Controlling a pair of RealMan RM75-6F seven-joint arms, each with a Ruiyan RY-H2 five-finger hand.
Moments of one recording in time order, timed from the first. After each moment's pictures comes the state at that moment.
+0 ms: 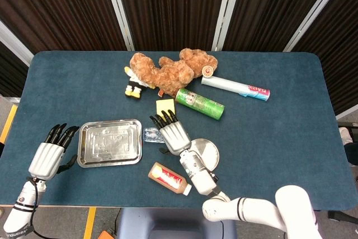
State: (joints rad) left arm -0.30 -1.36 -0.02 -1.28 1.60 1.43 -0.01; right arm 0.89 -1.98 0.34 -1.29 -1.07 1.02 -0.69
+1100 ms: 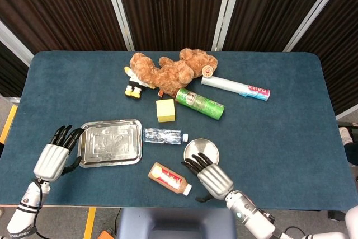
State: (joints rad) left arm -0.30 -1.37 -0.01 -1.28 1.63 1.44 0.01; right arm 0.55 -1.54 -0.10 -1.80 -1.38 1.11 -0.44
